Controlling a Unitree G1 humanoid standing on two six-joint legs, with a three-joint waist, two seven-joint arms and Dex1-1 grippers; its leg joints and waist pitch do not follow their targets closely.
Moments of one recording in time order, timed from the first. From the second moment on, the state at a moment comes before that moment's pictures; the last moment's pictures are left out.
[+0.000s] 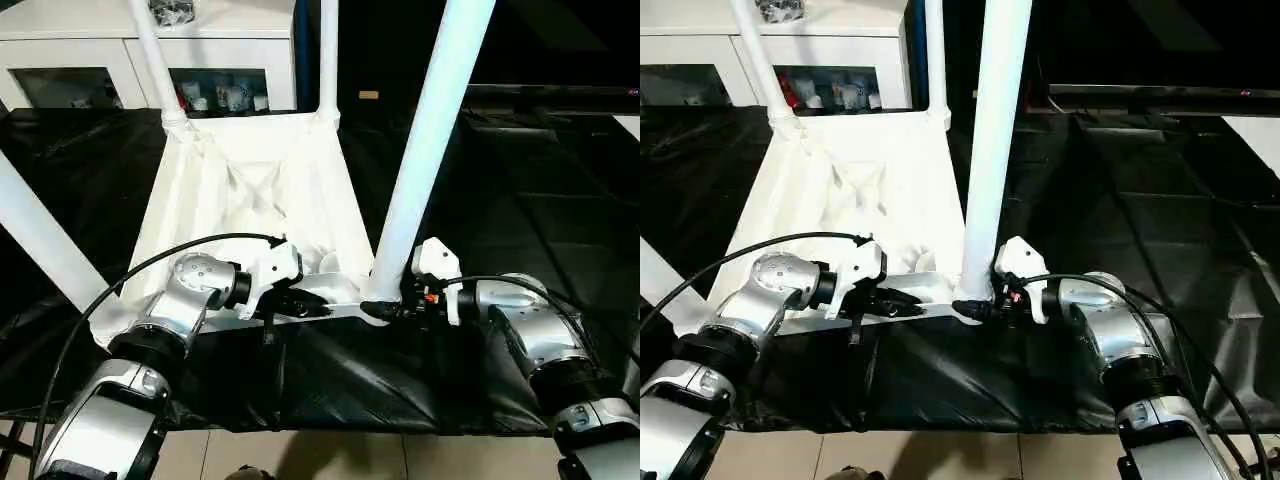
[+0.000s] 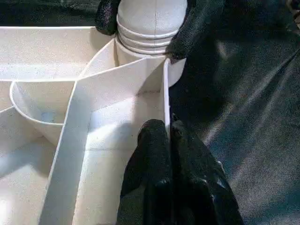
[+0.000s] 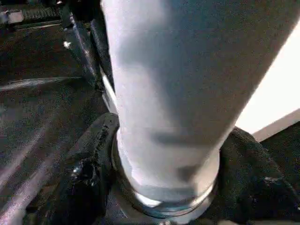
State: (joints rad) left arm -0.66 0.31 -0.25 0.81 0.03 -0.12 -1.26; right arm -0.49 -0.35 0.15 0.65 0.08 -0.08 1.10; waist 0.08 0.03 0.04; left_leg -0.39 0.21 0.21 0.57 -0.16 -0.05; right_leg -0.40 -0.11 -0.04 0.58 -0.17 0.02
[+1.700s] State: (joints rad) left arm -0.62 0.30 -0.26 0.76 0.01 -0.10 -1.30; right arm -0.51 -0.35 0.17 0.67 0.10 -0.11 1.17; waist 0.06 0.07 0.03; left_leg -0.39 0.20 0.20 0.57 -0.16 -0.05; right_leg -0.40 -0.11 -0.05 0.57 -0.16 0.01
